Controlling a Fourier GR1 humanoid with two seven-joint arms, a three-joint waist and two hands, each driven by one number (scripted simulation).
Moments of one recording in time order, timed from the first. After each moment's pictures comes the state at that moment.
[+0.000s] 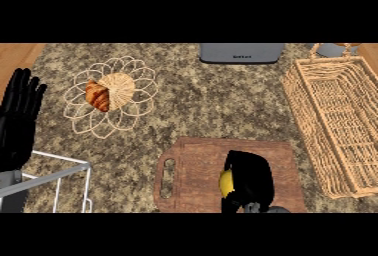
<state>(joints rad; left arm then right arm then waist) -0.12 0.44 0.03 -1.64 0.30 0.22 -0.01 -0.14 -0.12 0.63 -1.63 0.98 0.18 0.95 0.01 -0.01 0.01</state>
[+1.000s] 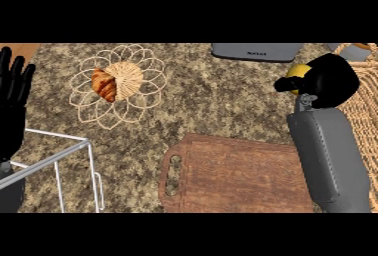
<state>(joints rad) -0.20 0.32 0.16 -1.74 0.29 0.09 0.03 -0.67 -0.12 -0.08 -1.29 1.34 -0.12 1.15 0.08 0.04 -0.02</state>
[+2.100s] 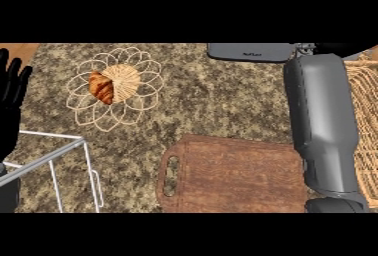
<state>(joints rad) -0.20 0.30 0.22 -1.74 0.26 0.04 0.08 -1.05 -0.03 -0.43 -1.03 1.88 -0.22 1.24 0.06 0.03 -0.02</state>
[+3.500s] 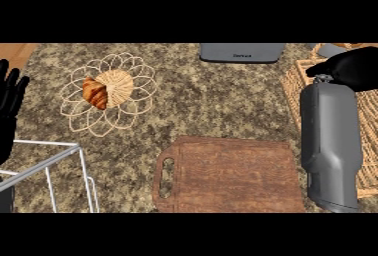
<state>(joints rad) -0.15 0.31 0.23 -1.75 0.22 0.03 0.12 -0.90 0.00 -0.66 -1.05 1.98 -0.24 1.20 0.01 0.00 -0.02</state>
